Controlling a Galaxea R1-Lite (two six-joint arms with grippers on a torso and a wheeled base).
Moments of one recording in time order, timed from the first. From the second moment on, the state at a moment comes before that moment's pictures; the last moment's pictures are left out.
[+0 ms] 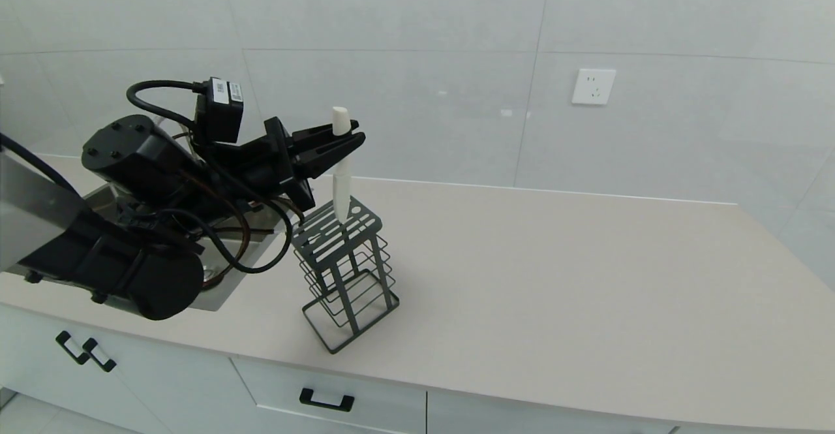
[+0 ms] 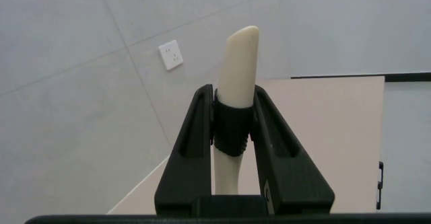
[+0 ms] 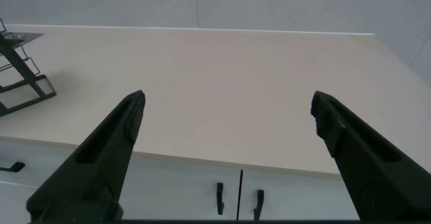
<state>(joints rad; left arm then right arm) -0.27 1.93 -0.85 -1.57 -0.89 -0.05 0.00 0.00 0.00 0.00 0.02 0.02</state>
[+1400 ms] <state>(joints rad) -0.29 1.98 -0.86 -1.57 -0.89 -0.08 0.00 0.00 0.00 0.00 0.02 0.02</state>
